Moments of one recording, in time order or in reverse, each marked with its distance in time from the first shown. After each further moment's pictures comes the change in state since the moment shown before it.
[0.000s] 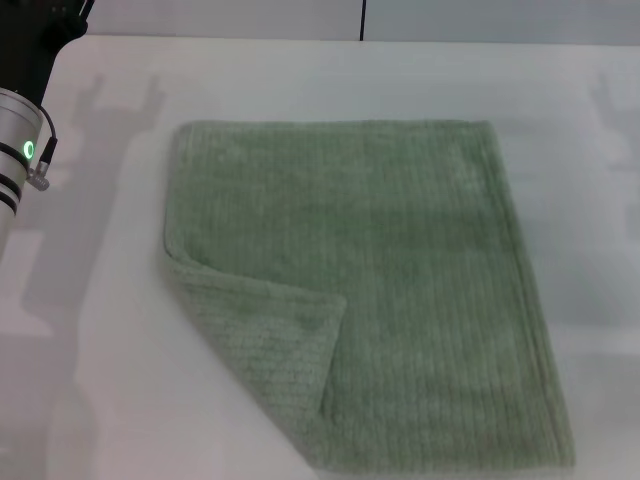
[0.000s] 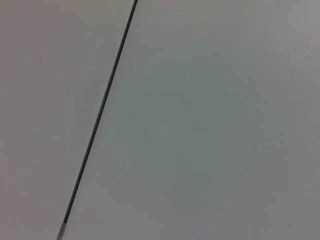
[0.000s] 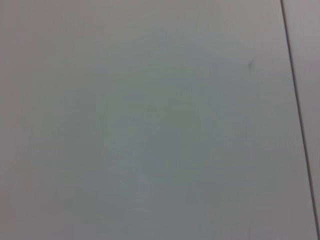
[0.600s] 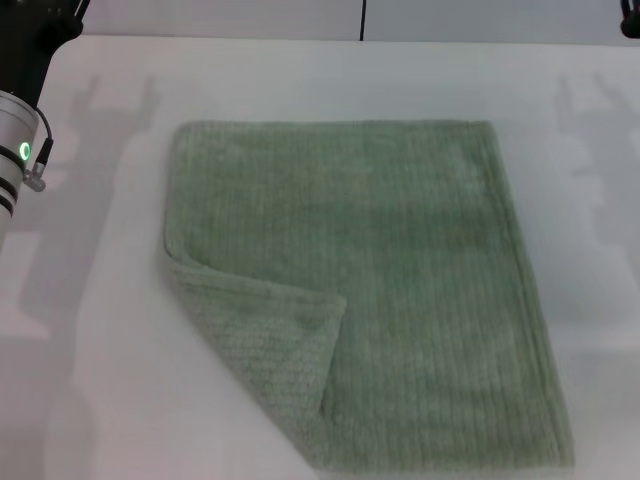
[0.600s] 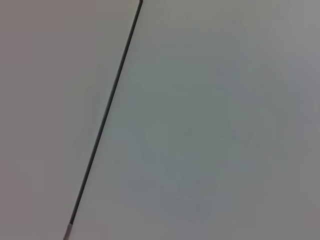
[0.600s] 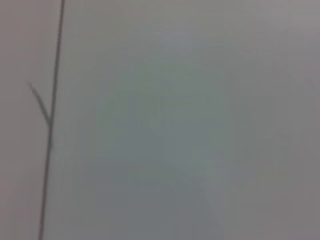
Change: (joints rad) left arm 0.007 0.000 -0.005 0.005 0.000 0.002 0.000; right arm -0.002 0.003 -0.144 -0.038 0.000 0.063 0.014
